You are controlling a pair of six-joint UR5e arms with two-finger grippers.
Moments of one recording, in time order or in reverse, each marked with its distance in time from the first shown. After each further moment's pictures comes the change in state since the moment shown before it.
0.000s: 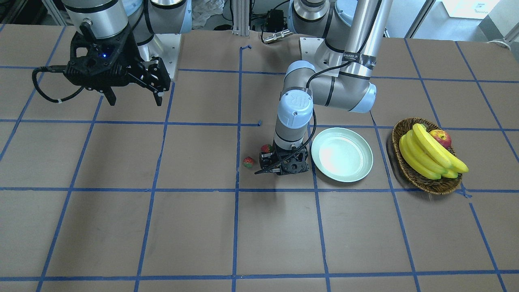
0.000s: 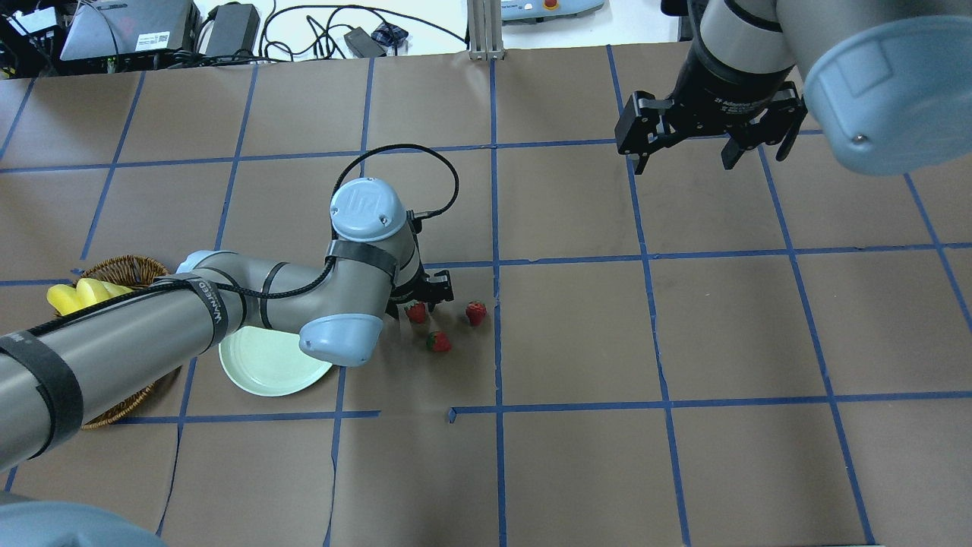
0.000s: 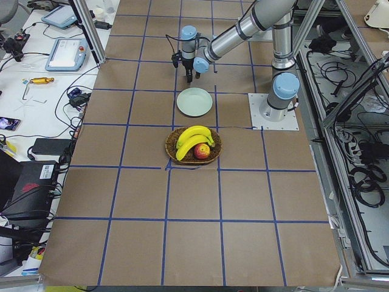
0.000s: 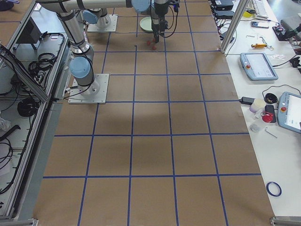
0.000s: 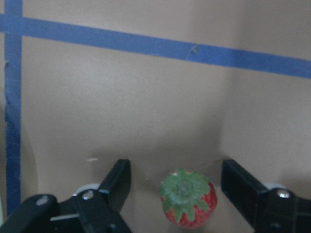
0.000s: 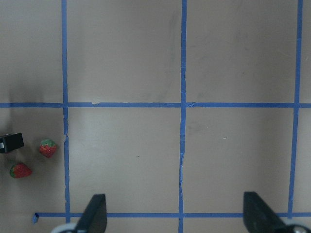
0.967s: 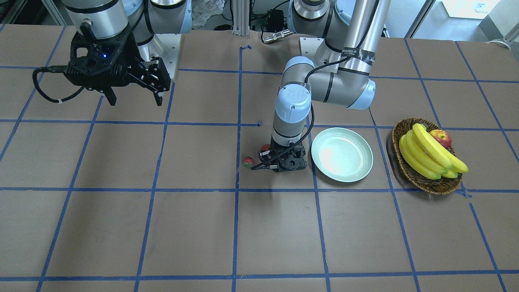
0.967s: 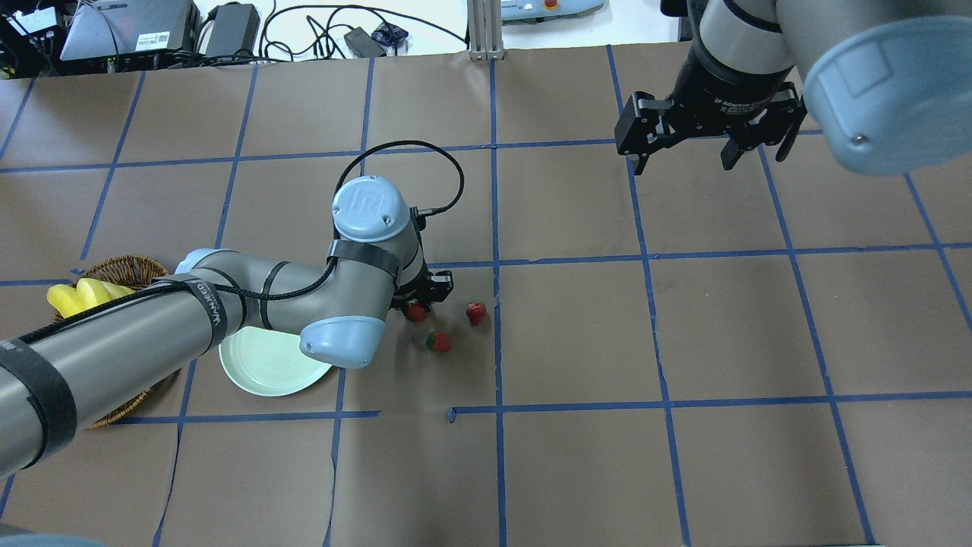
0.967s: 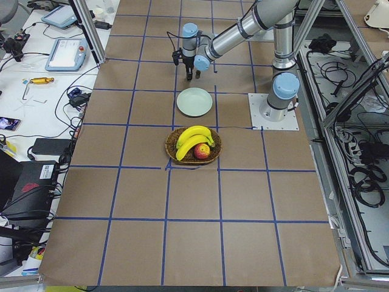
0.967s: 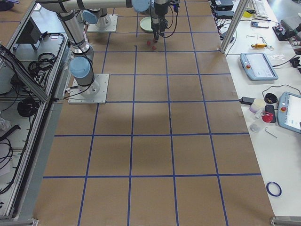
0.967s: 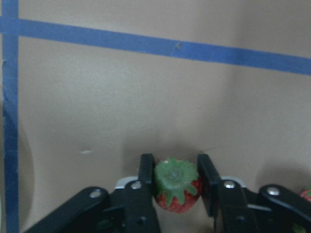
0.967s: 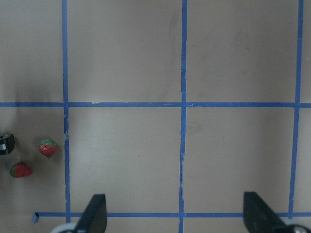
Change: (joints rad) left arm -0.014 0.023 0.011 -0.015 0.018 0.007; right arm 0.000 0.000 0.001 0.000 0.002 0.000
